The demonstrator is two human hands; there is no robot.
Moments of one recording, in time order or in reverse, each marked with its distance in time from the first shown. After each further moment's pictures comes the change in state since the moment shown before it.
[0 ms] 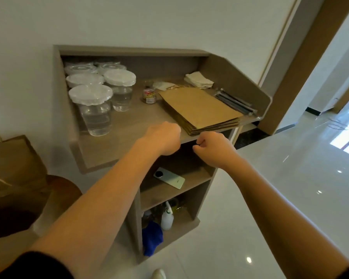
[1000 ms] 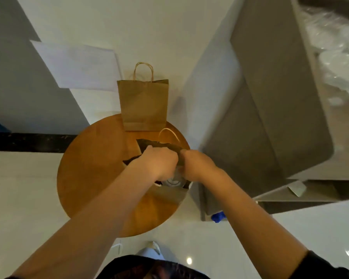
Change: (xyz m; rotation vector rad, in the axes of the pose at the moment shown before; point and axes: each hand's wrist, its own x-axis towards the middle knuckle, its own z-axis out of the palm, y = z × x) left_hand -0.205 -0.359 0.079 -0.012 -0.458 -0.364; right_hand 0.012 -0.350 0.303 -0.214 -0.740 -0.464
